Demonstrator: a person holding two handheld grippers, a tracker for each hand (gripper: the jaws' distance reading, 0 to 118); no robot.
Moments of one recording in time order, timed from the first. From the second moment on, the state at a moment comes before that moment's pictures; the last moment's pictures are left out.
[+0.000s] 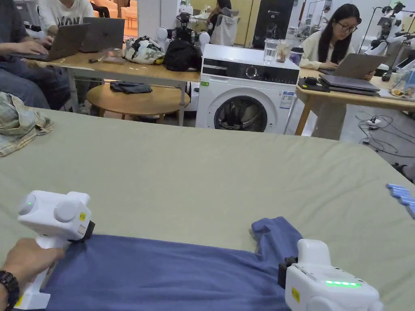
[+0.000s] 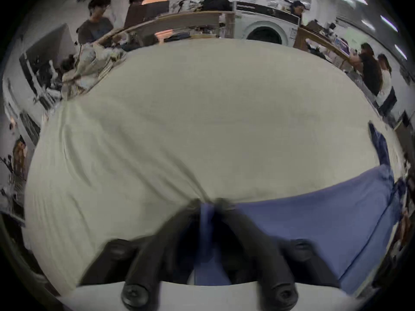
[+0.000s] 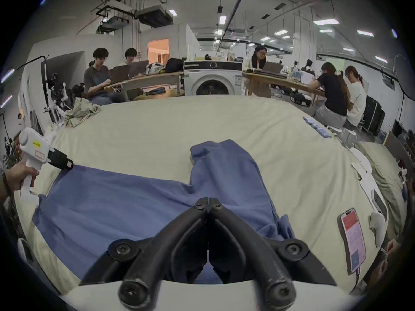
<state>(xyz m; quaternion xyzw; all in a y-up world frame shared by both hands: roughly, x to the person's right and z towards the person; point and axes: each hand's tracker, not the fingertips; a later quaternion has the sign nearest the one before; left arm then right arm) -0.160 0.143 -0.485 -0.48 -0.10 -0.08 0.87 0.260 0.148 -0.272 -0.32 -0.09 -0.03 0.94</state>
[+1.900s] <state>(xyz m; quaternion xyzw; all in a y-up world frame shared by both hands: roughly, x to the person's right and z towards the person) -0.253 0.204 -0.277 -0.45 -0.15 0.02 0.88 0.340 0.202 -0.184 -0.48 -0.05 -0.01 0.88</state>
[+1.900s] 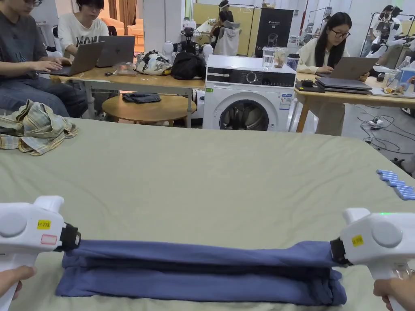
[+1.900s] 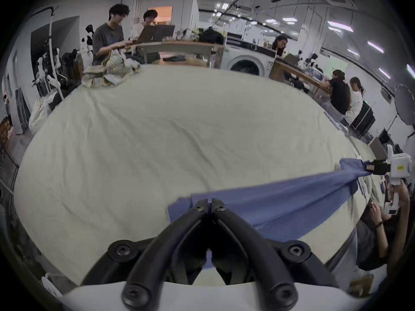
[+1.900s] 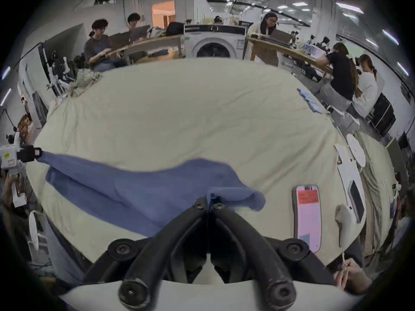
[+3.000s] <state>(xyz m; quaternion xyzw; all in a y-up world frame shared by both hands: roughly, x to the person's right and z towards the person) -0.187 0.207 -0.242 -0.18 -0.10 -0.01 0.98 0.244 0.201 -0.189 -0.18 -0.13 -0.01 0.98</state>
